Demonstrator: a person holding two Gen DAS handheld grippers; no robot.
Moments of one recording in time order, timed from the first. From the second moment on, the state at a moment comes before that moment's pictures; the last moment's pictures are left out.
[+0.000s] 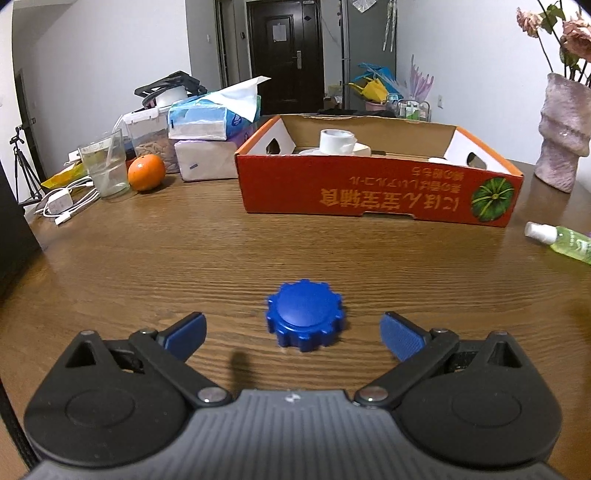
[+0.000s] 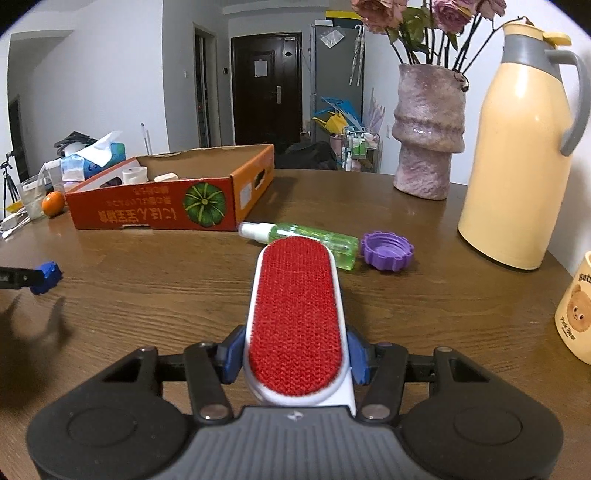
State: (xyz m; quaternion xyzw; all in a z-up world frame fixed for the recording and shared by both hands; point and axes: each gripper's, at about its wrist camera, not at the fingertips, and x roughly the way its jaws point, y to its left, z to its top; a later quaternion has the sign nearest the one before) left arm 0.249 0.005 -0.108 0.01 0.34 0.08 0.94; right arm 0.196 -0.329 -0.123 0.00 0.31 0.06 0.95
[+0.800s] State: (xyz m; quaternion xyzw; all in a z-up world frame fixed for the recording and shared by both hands) left arm 0.279 0.016 -0.119 0.00 0.36 0.02 0.93; right arm 0.217 -0.285 -0.111 -0.01 0.31 0.07 0.95
